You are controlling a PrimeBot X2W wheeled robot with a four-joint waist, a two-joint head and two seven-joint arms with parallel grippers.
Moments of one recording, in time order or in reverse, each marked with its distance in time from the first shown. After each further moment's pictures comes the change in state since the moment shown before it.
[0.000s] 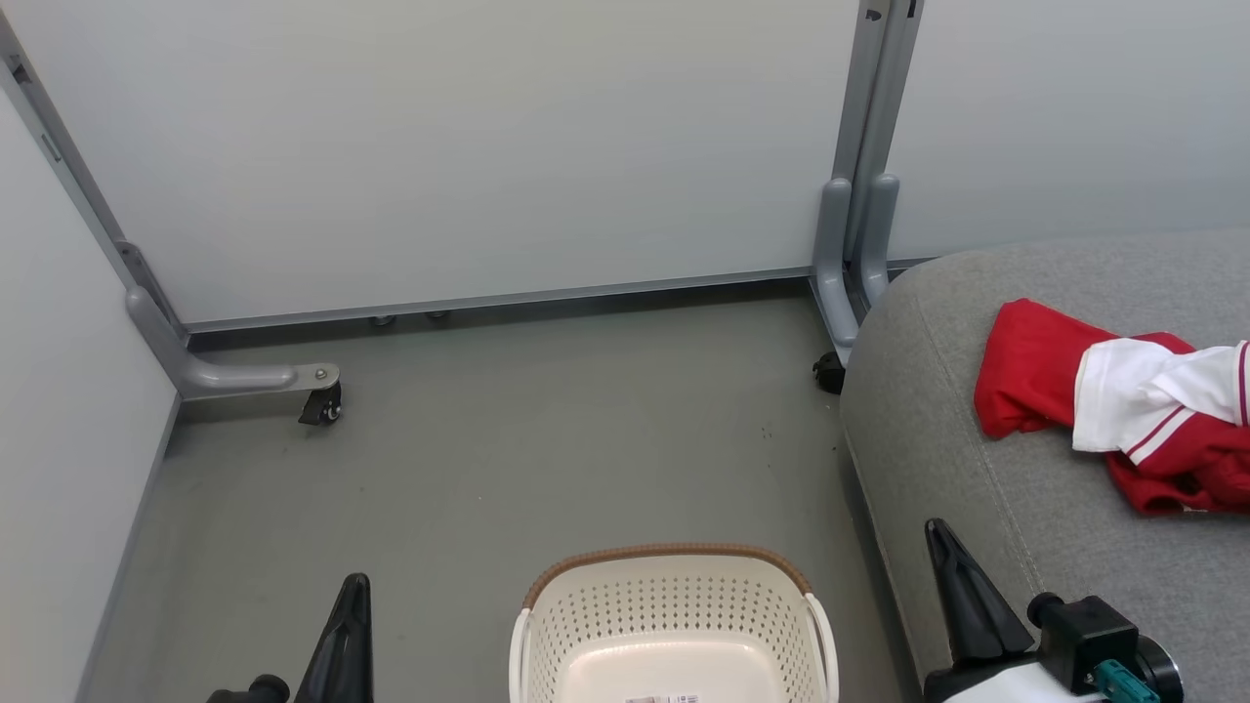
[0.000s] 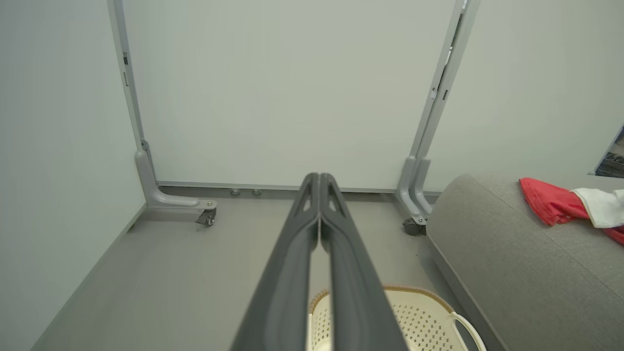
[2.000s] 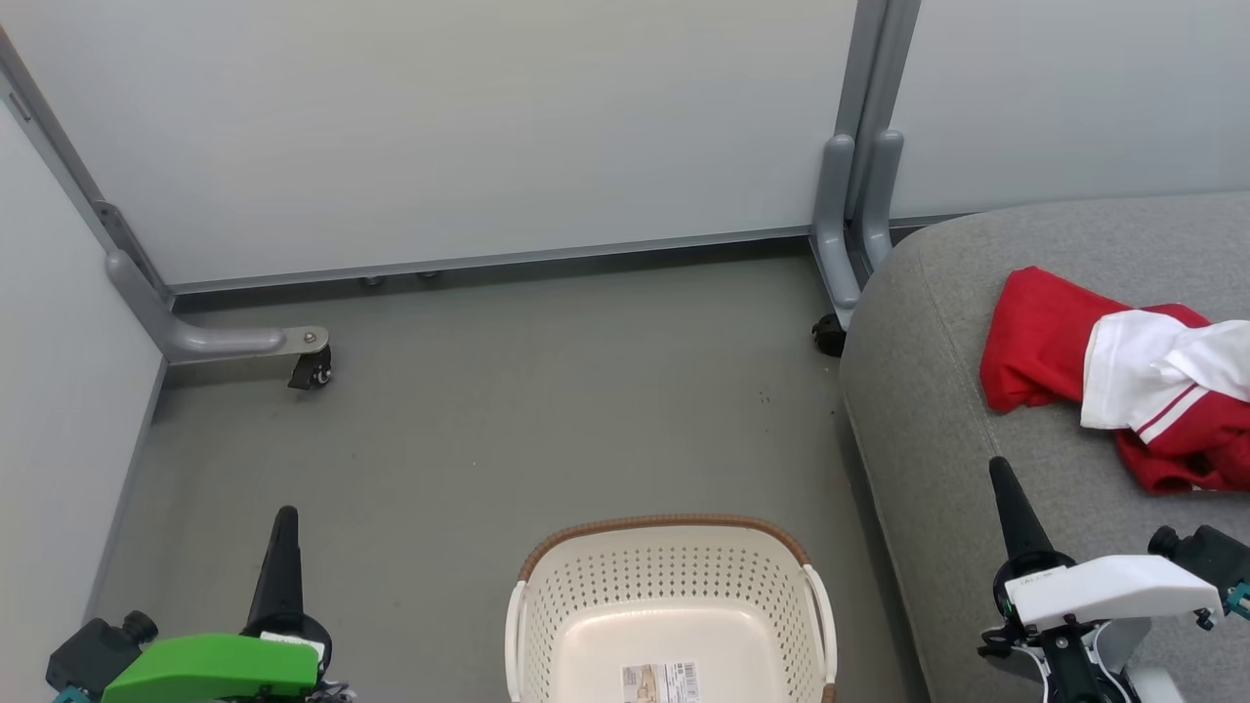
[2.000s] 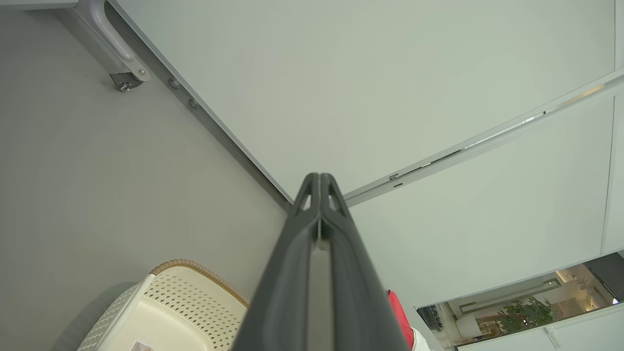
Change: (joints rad) left arm -0.196 0.025 0.079 0.125 -0.930 -0.004 0.208; right arm -0.164 -0.031 -0.086 0.104 1.018 -0.001 0.202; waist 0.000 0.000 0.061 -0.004
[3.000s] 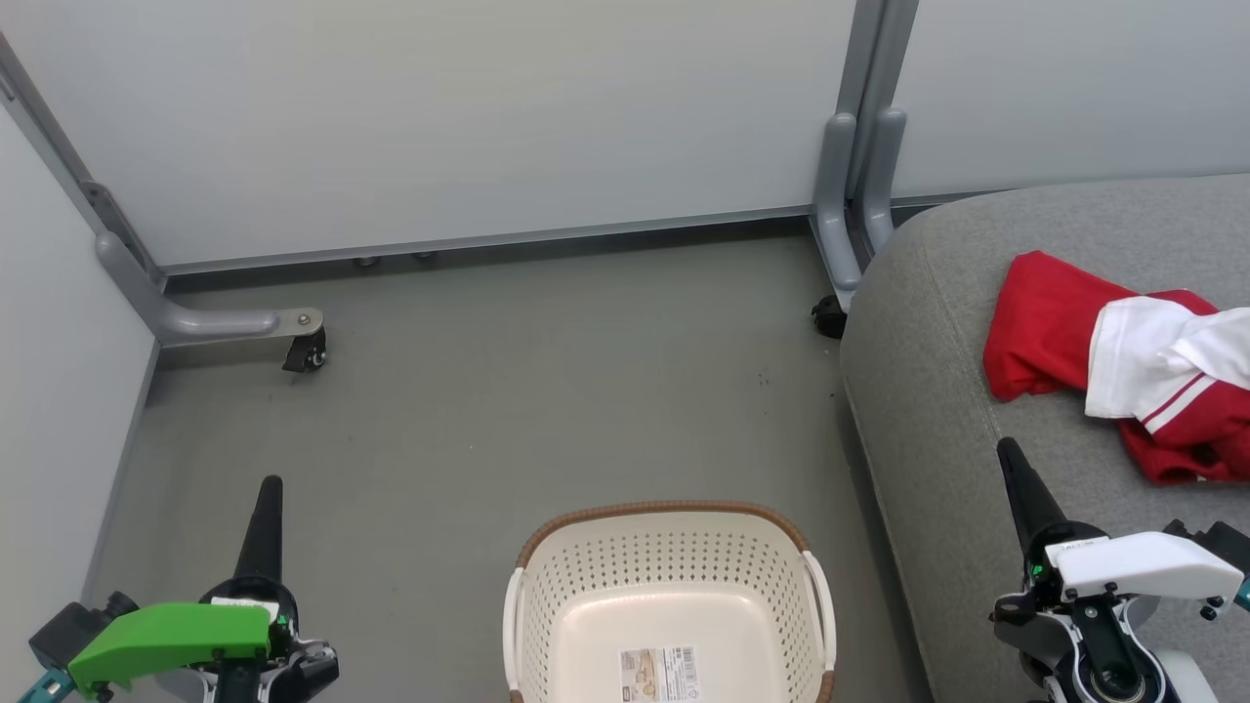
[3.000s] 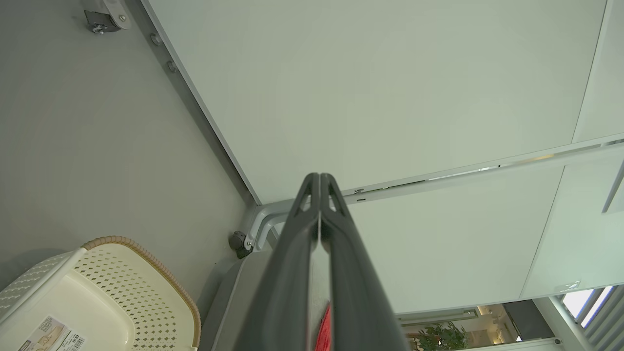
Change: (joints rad) left arm -0.067 0.000 0.041 0.038 -0.272 -0.001 0.074; right arm -0.049 0.000 -0.044 0.031 0.292 0.000 0.075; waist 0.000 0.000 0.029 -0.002
